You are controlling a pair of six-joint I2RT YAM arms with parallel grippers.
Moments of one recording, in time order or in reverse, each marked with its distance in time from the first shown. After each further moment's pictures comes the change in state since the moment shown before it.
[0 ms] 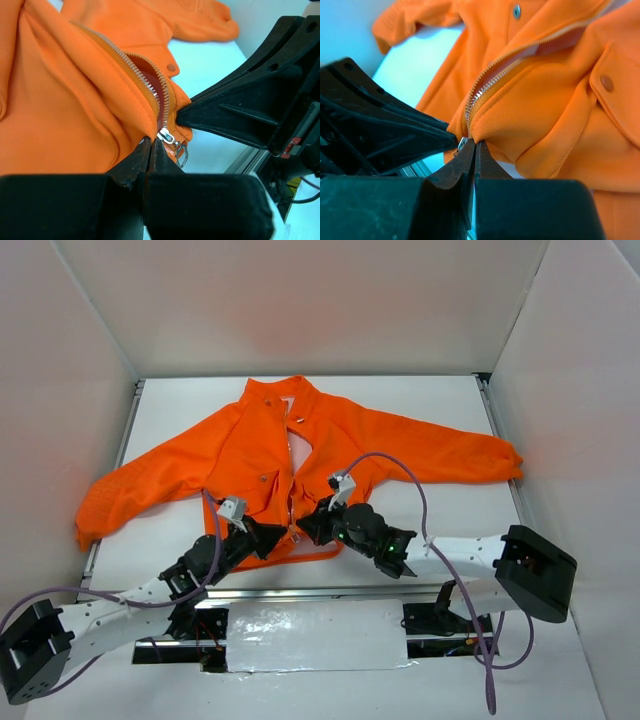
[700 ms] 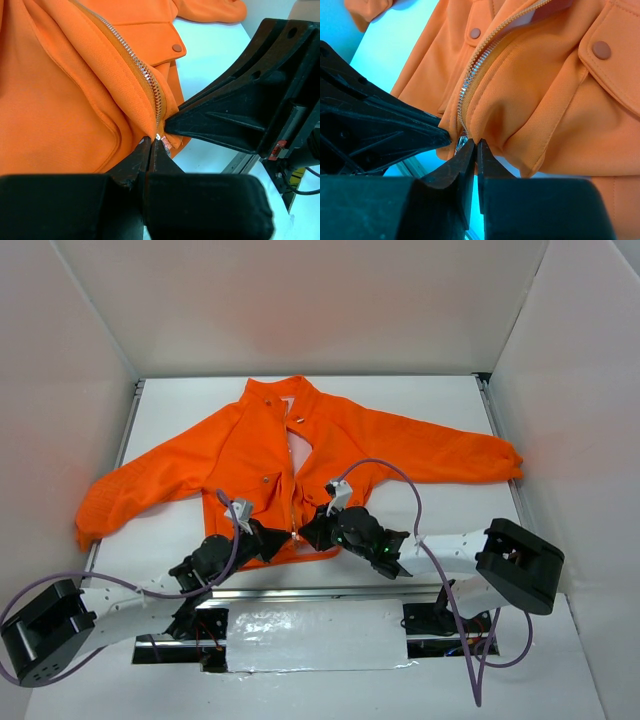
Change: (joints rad) left arm -0.001 0.176 -0.039 0.152 0.036 -0.028; right arm -0.003 0.098 -0.035 0.026 -0.043 0.045
